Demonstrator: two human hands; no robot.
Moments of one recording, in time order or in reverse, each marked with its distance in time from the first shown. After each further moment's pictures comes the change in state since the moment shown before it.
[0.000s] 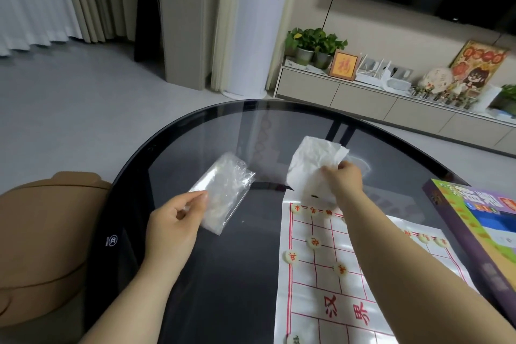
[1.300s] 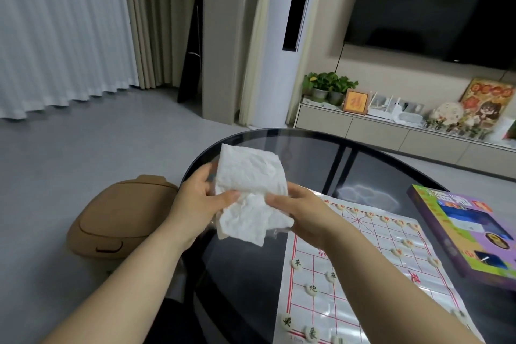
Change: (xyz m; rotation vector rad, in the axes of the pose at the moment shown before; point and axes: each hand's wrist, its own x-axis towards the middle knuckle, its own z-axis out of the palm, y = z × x) left_hand -0.100 0.105 -0.083 -0.208 -0.318 0.087; right_hand -0.228 -0.030 -0.049 0.439 -0.907 -0.181
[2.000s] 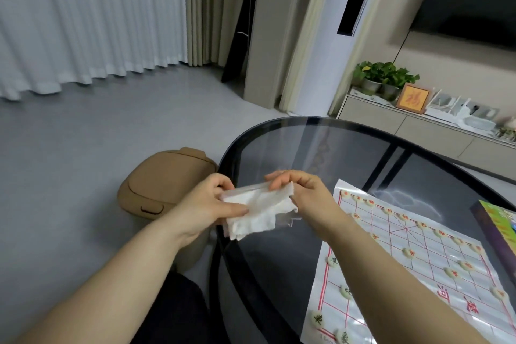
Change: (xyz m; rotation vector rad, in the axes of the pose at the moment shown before) left_hand -0.018 -0.032 -0.047 0.135 0.000 -0.277; right_hand 0.033 0.015 0.041 -0.211 -0.065 -0.242
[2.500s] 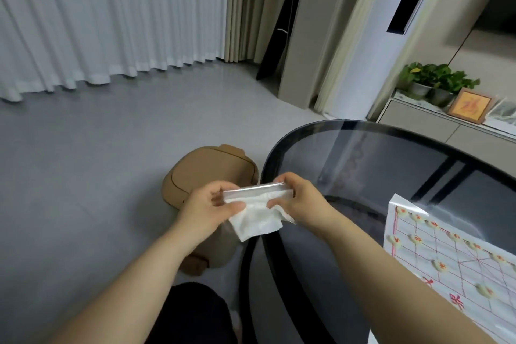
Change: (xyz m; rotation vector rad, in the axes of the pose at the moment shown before) left_hand 0.000 -0.044 -0.069 0.080 0.304 0.215; right_hand 0.057 0.024 0.068 -0.395 -0.139 0.094
